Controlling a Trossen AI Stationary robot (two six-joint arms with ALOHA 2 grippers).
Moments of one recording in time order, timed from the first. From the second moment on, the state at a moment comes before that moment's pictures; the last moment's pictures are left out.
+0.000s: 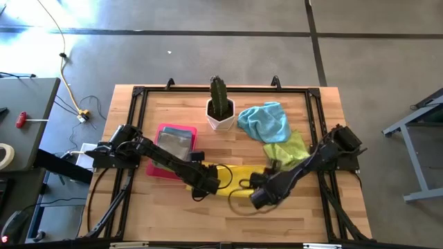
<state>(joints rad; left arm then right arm) -0.26 1.99 1.35 -0.95 -0.35 -0.44 0.56 1.85 1.36 -1.18 0.32 0.78</state>
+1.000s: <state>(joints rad) -0.26 1.99 1.40 -1.04 -0.38 -0.49 0.68 1.86 1.17 -0.95 0.50 1.06</state>
